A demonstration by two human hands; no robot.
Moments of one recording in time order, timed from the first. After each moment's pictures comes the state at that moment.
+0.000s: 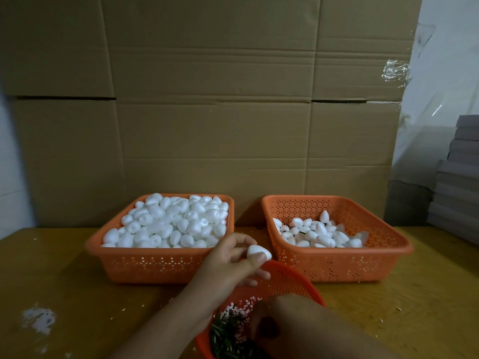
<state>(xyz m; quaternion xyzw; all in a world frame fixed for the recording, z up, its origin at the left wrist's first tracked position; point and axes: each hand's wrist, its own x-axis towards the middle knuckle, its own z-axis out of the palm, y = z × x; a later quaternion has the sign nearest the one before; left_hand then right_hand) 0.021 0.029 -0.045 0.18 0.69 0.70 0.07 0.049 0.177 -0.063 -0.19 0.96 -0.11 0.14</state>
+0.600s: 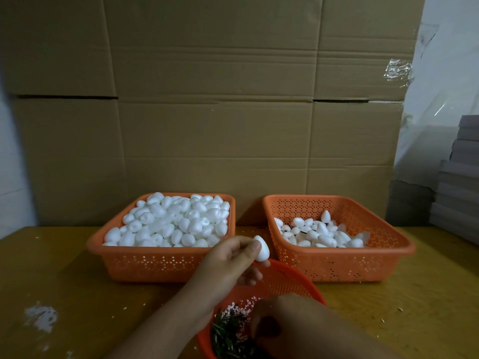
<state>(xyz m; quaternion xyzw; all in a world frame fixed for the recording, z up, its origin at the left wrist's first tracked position) 0.019 0.029 -0.046 0.19 0.68 0.71 0.05 0.060 0.176 -0.049 -0.18 0.97 -0.16 0.10</state>
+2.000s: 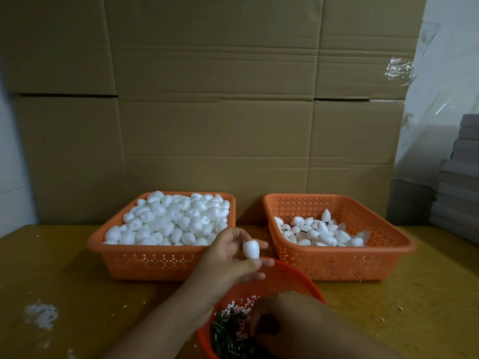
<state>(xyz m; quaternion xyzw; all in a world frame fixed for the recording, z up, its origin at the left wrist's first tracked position) 0.019 0.025 -0.047 0.19 0.62 0.76 0.07 0.064 0.180 -0.057 -0.18 0.96 -0.16 0.09</state>
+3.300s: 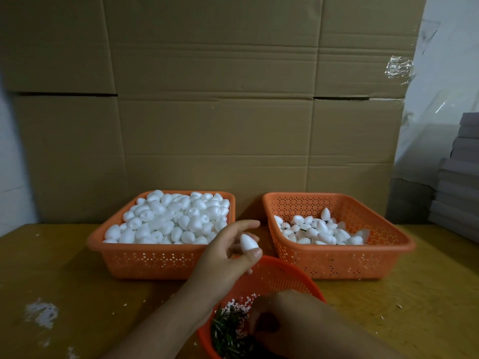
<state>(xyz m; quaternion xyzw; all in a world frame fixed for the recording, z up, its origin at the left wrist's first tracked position) 0.020 0.027 -0.046 0.20 0.70 0.68 -0.03 0.058 0.175 -0.052 -0.19 0.97 -0.14 0.09</state>
